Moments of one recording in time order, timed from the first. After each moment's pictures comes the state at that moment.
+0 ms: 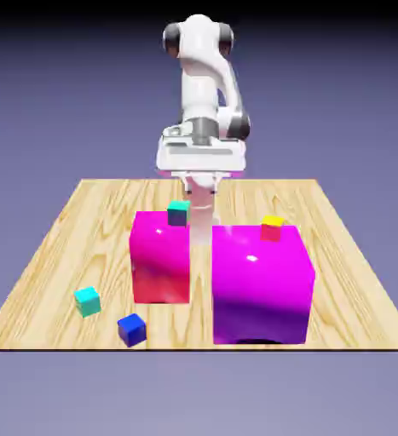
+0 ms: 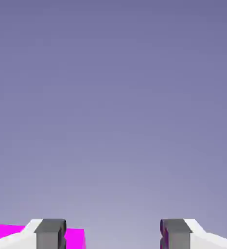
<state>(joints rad) 0.02 -0.56 0.03 -2.81 -0.05 3.04 0.75</state>
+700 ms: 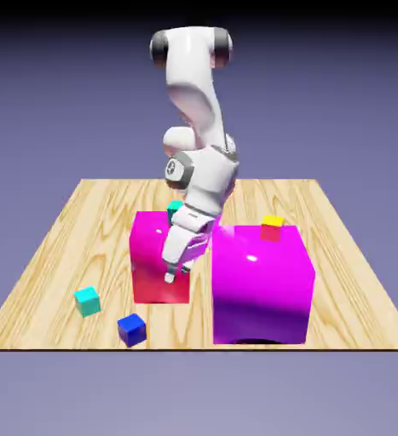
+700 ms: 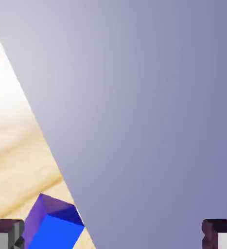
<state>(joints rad) -0.68 0.20 0.63 -2.26 -0.95 2.51 0.13</state>
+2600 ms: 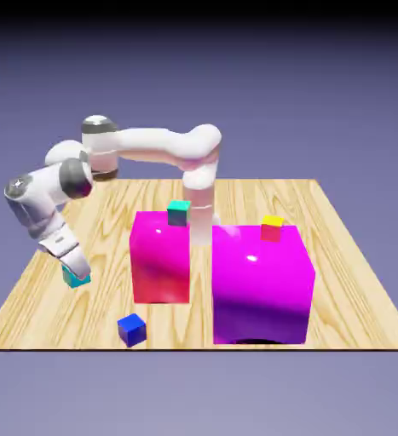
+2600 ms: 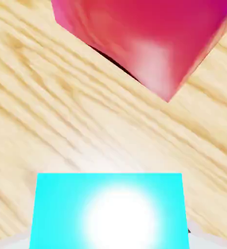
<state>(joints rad) -1.93 1.56 1.71 -2.01 -1.23 1.33 -1.51</state>
